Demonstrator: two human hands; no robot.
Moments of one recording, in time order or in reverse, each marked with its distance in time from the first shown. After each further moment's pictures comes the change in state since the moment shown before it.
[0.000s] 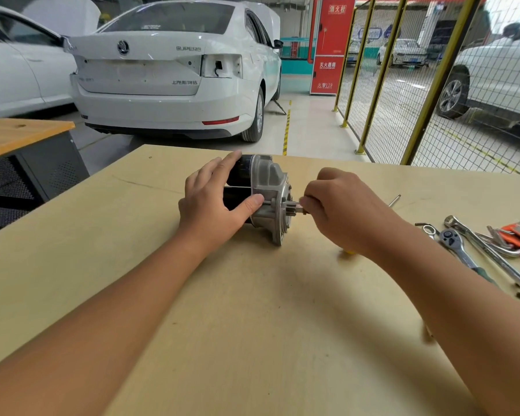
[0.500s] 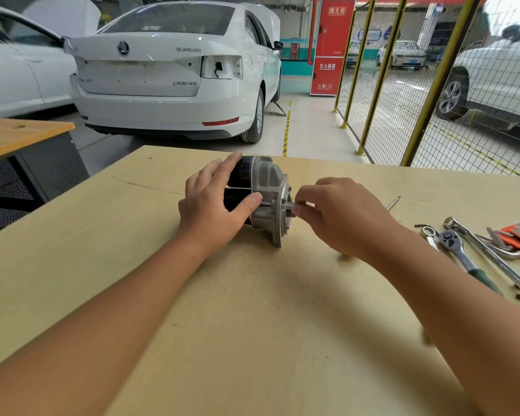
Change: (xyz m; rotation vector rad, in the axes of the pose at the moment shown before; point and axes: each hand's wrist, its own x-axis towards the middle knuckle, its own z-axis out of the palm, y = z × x) left_hand -0.001 0.001 0.000 0.017 0.007 0.008; right_hand -0.002 -0.004 0.001 -0.036 -0.020 -0.005
